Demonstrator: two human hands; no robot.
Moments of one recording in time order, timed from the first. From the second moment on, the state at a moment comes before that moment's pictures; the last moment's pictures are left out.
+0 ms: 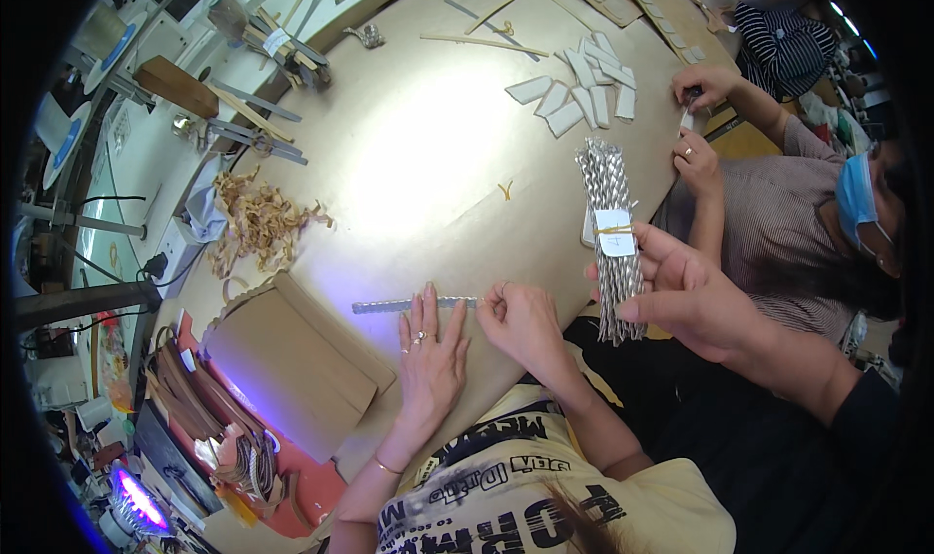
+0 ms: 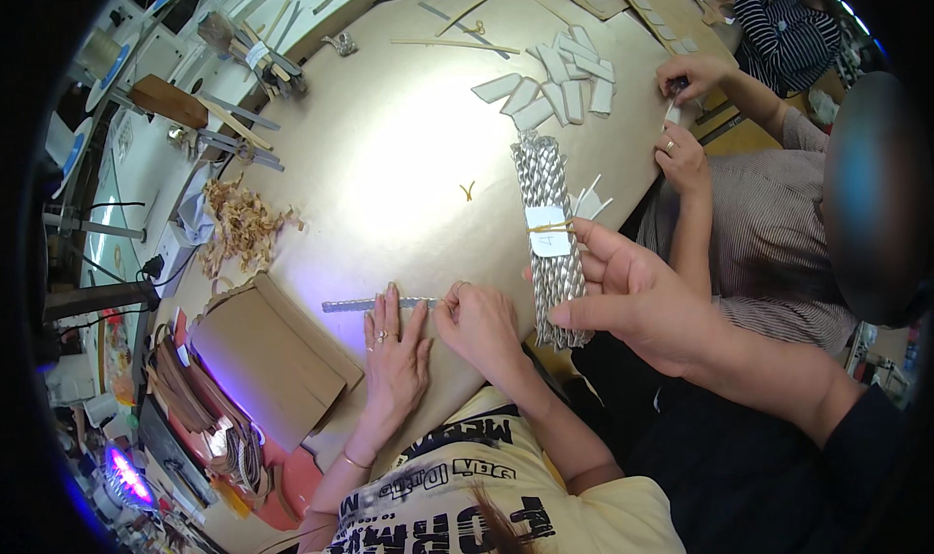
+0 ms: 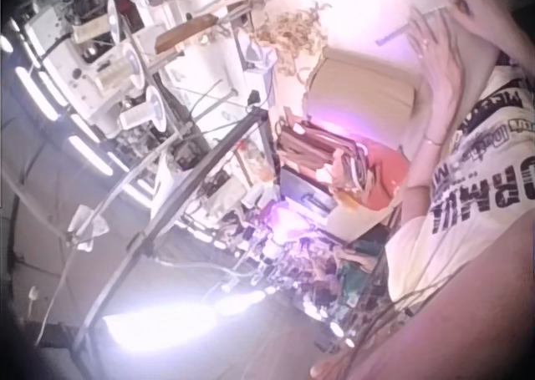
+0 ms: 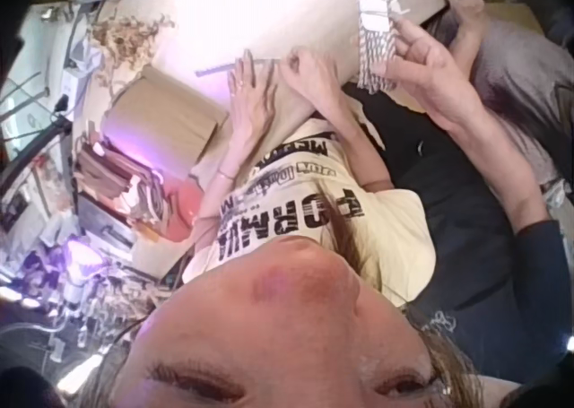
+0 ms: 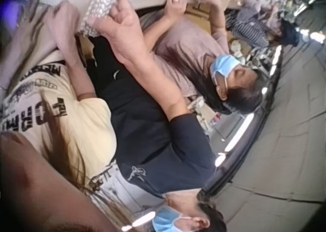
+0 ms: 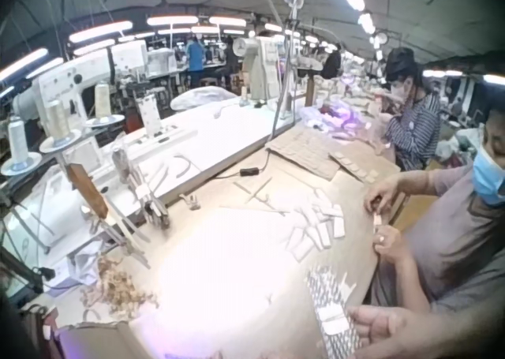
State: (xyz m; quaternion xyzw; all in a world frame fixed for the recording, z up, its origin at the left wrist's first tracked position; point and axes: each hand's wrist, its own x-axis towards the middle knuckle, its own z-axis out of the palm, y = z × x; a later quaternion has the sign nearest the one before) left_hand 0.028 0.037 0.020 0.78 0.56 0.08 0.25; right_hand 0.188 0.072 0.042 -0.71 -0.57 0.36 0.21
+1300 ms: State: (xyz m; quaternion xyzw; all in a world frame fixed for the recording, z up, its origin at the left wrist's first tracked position) left_hand 0.027 0.029 0.014 0.77 0.57 0.15 0.23; right_hand 0.195 0.072 0.039 -0.67 -0.61 0.35 0.23
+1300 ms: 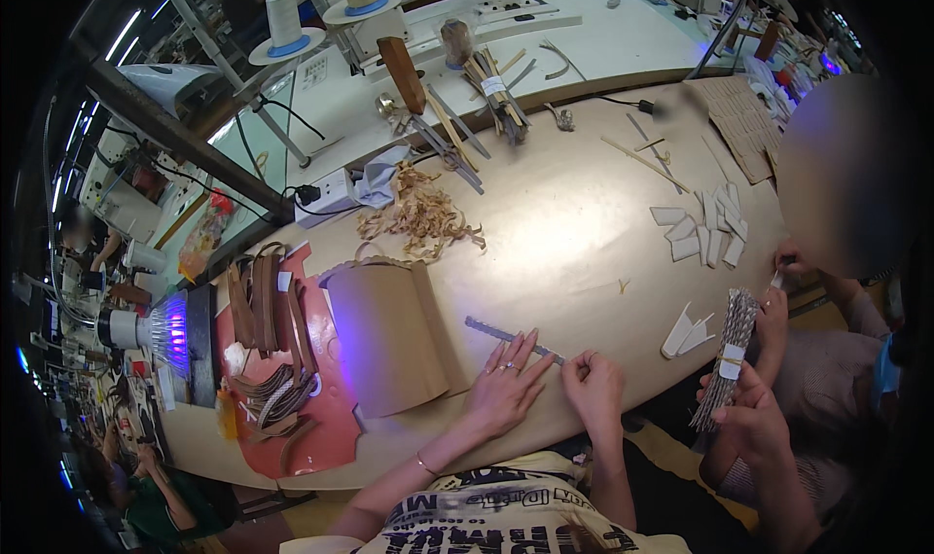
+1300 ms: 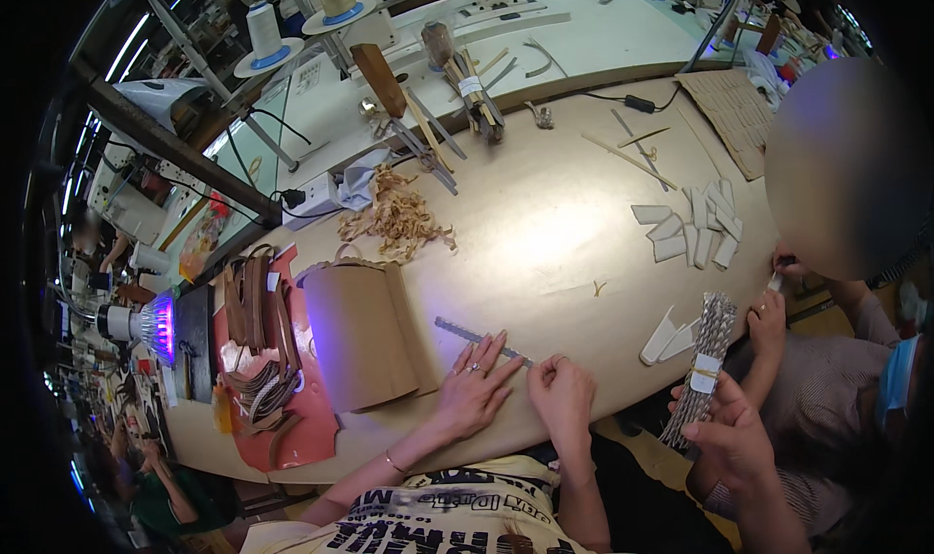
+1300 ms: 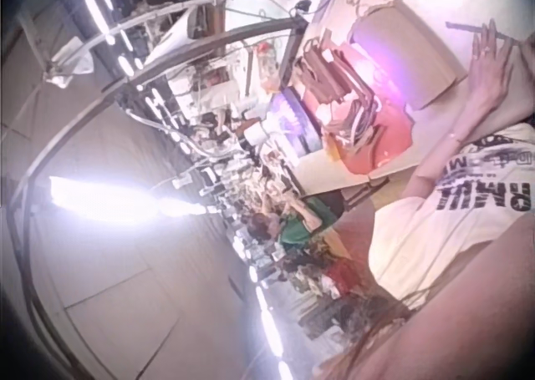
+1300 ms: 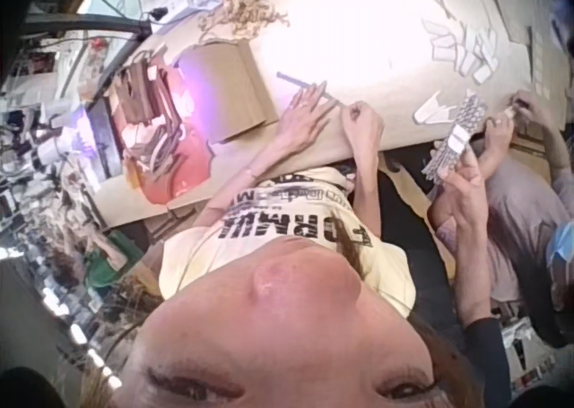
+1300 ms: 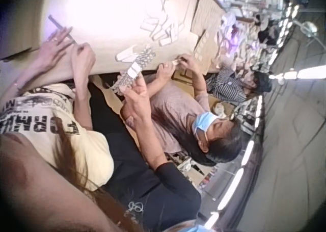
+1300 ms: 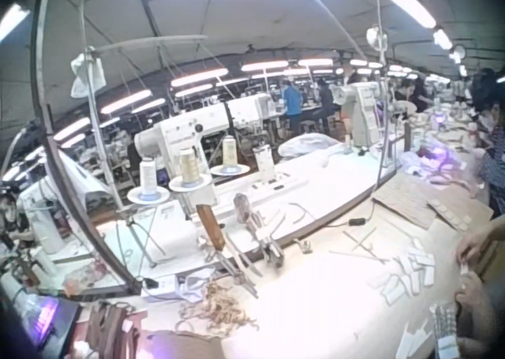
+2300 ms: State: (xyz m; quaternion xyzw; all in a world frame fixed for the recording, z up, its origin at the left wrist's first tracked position) left_hand 0.032 0.034 0.019 0.78 0.58 0.07 0.20; right_hand 0.206 0.058 0.039 -0.67 -0.56 0.39 0.31
